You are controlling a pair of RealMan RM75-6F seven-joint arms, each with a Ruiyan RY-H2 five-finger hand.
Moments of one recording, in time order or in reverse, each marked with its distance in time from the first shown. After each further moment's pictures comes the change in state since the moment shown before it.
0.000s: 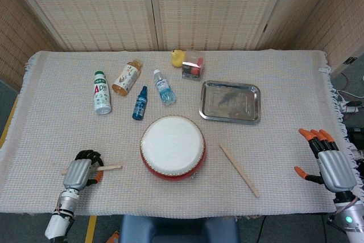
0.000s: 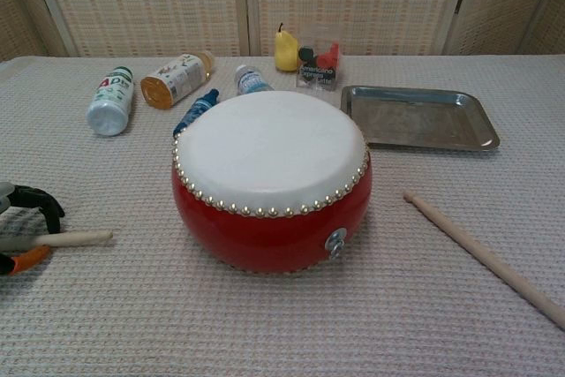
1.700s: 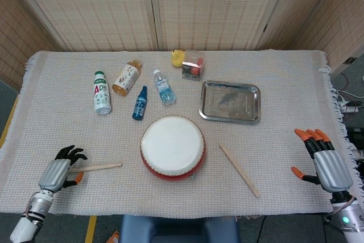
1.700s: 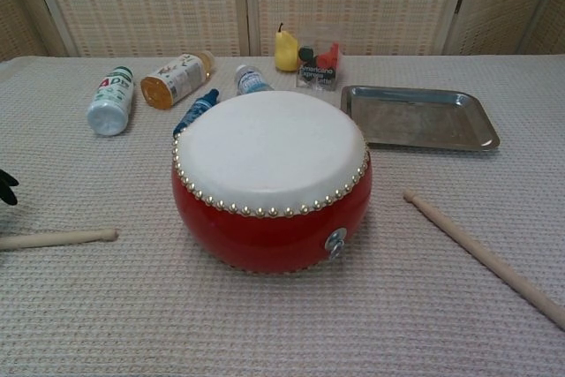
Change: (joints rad) left arm 0.004 0.233 0.055 -0.046 0.138 -0.034 -0.223; right arm 0.005 -0.001 -0.001 -0.018 -0.022 0.003 -0.031
